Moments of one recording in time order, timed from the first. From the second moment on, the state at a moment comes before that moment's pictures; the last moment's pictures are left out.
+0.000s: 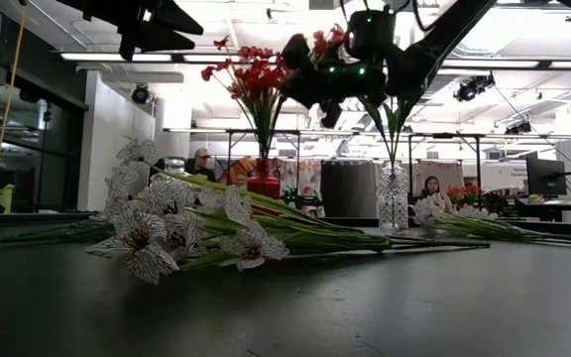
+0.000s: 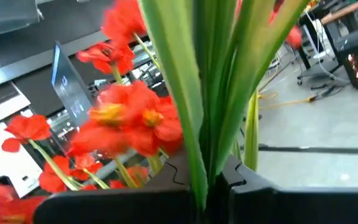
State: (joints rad) left arm 0.03 0.81 0.64 0.03 -0.54 -0.18; right arm -0.38 1.84 1.06 0.96 0.27 0.48
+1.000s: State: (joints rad) left arm 0.03 0.81 0.64 0.03 -0.59 -0.19; right arm -0.34 1.89 1.07 0.86 0.15 0.38
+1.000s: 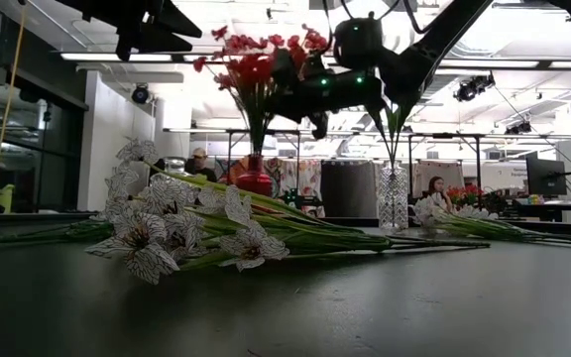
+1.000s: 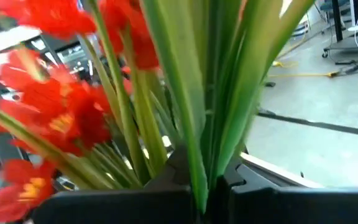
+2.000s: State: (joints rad) left arm 0.03 0.81 0.64 0.03 -0.62 -0.15; right arm -0.35 1.89 1.07 0.61 0.13 0.38
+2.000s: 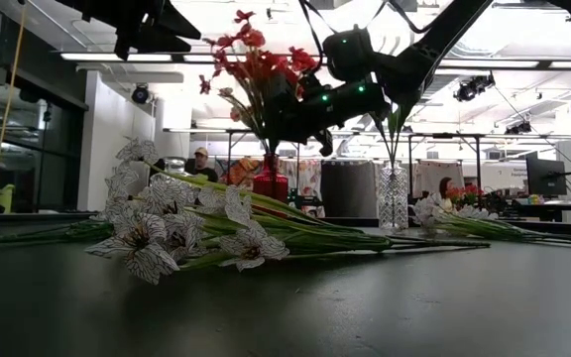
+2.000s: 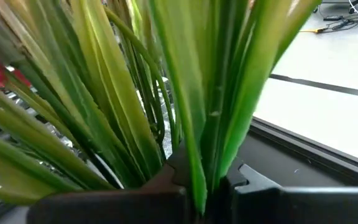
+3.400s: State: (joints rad) left arm 0.03 0.75 0.64 0.07 -0.65 -0.11; right arm -0.37 1.58 1.06 0.23 0.08 0.20
